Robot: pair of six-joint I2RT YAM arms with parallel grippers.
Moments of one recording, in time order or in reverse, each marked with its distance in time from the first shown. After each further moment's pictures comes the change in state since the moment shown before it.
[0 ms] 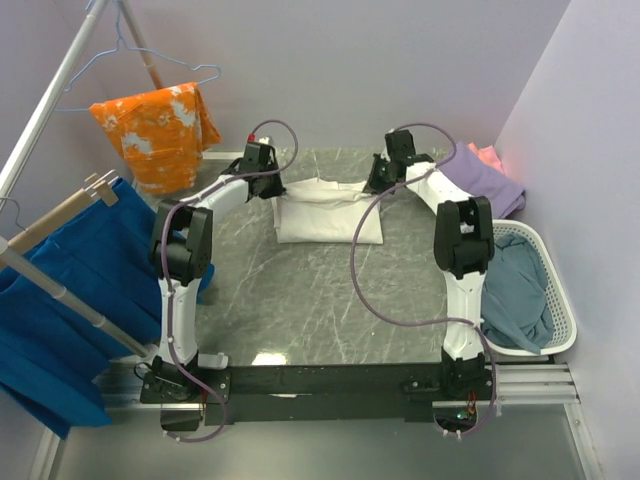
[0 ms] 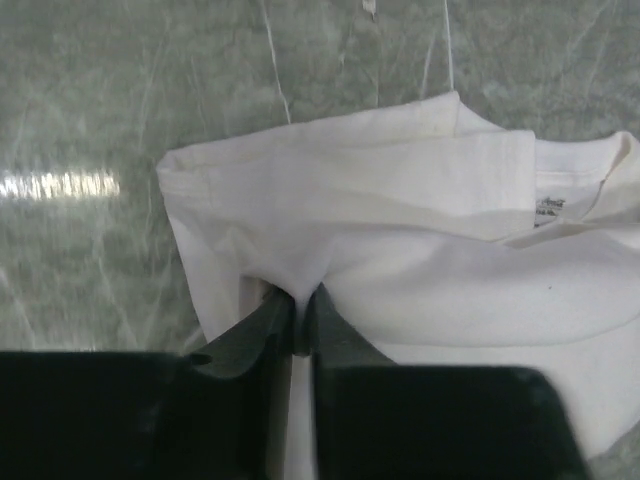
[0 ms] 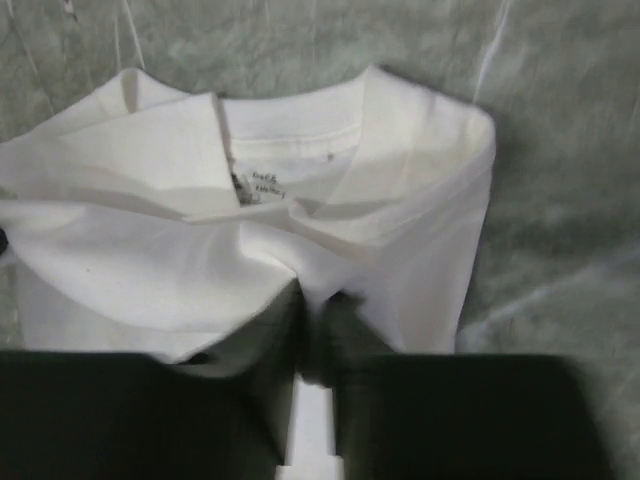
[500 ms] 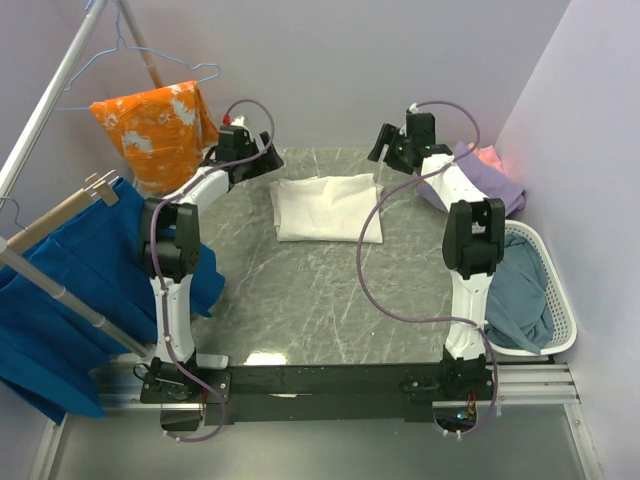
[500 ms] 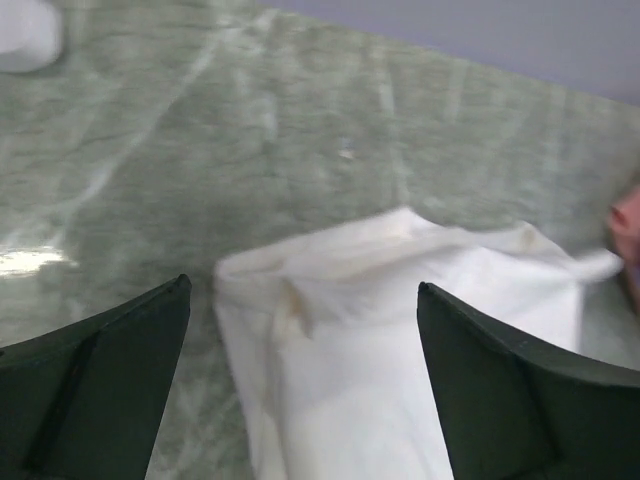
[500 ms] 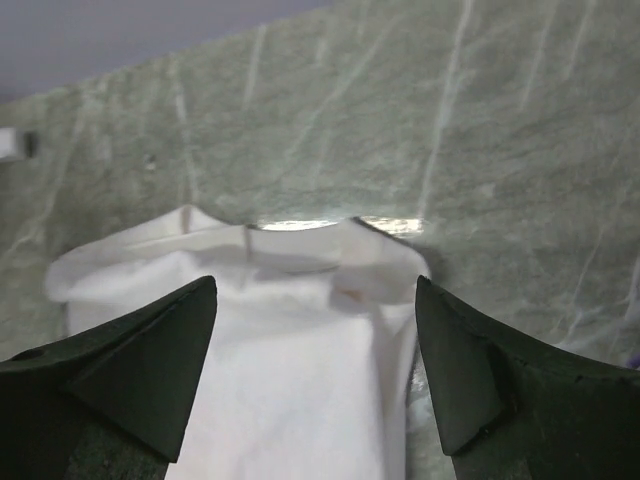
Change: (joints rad) left arm 0.112 0.025 0.081 0.116 0.085 0.001; right arm -0.072 0.006 0.100 0.135 0.042 -0.021
